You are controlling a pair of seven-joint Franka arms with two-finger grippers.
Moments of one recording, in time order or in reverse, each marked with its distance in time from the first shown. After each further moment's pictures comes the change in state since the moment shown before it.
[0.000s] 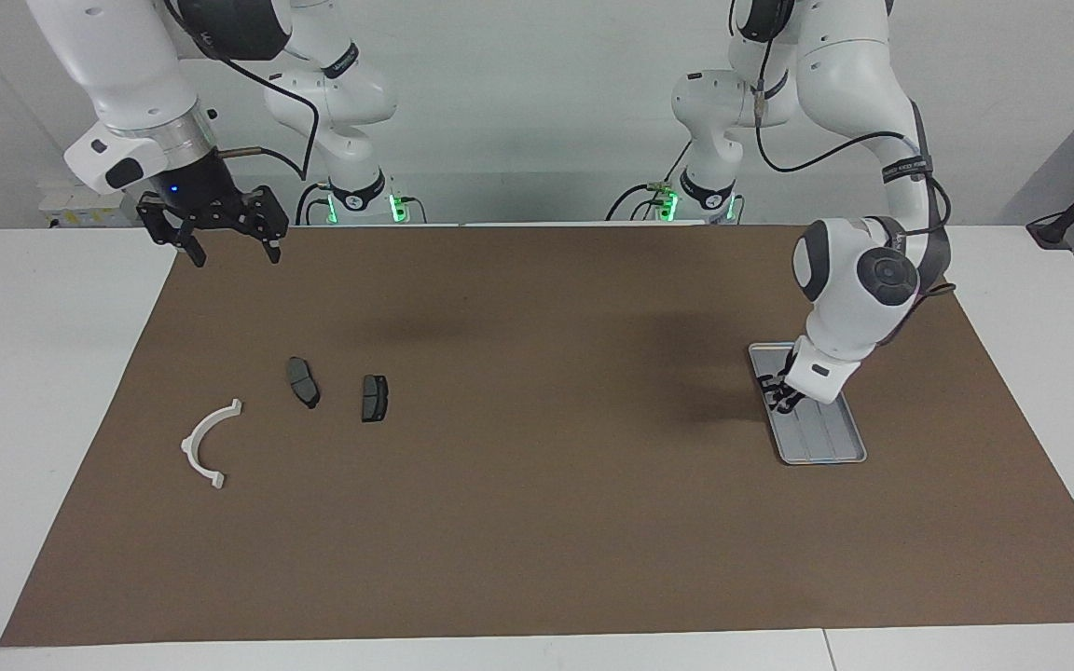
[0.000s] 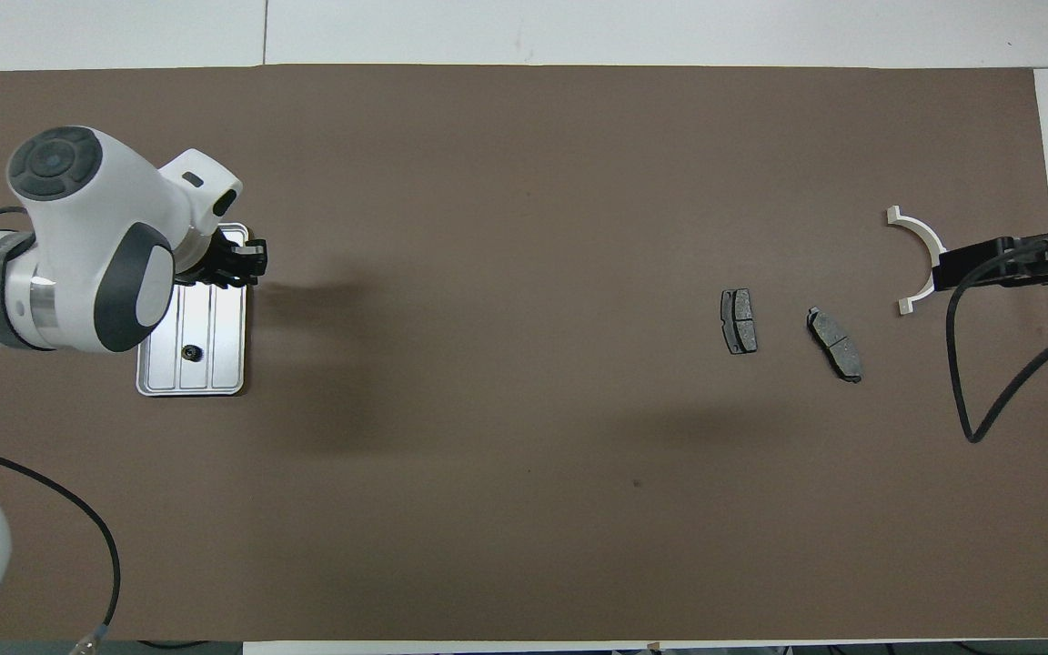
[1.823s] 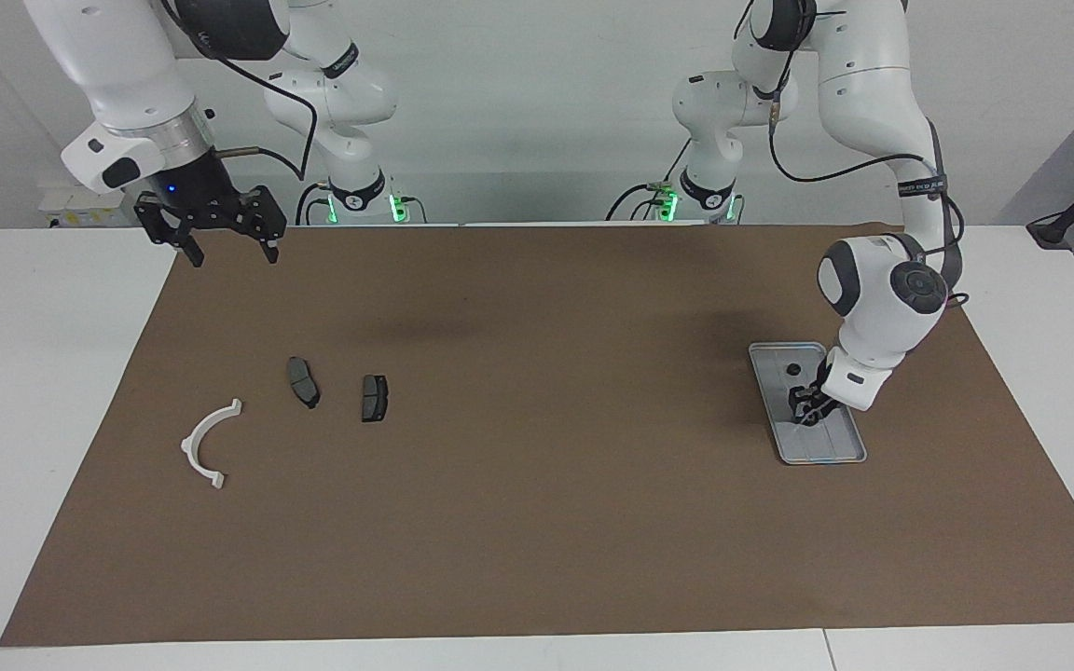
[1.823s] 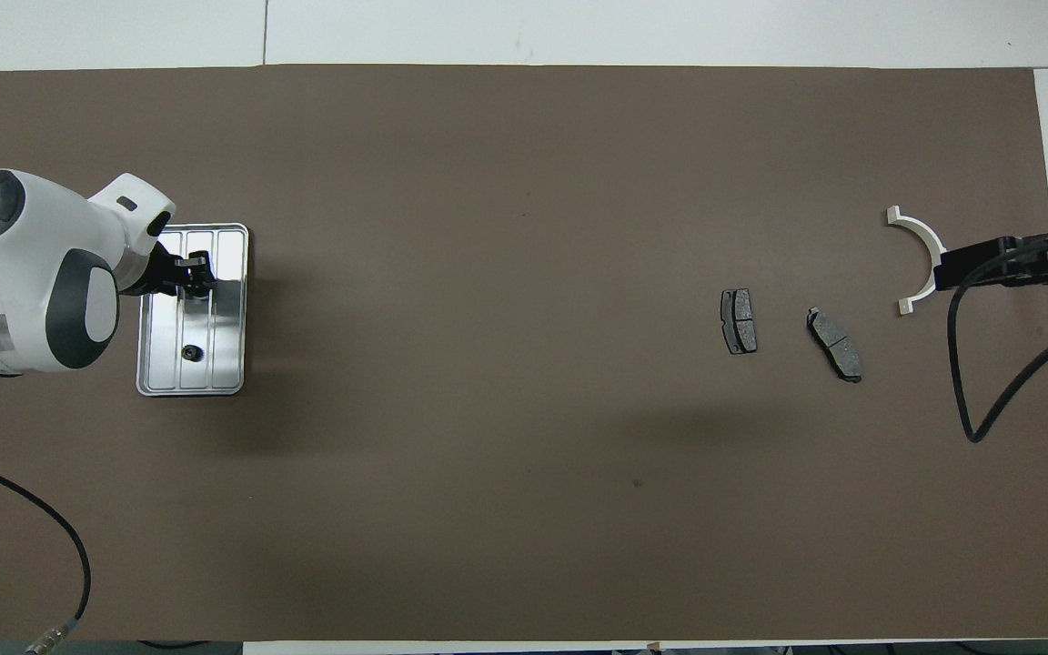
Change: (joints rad) left arm 0.082 0.029 -0.005 -0.083 -0.001 0.165 0.051; right arm -0.007 0.000 -0.001 0.001 0.000 0.001 0.000
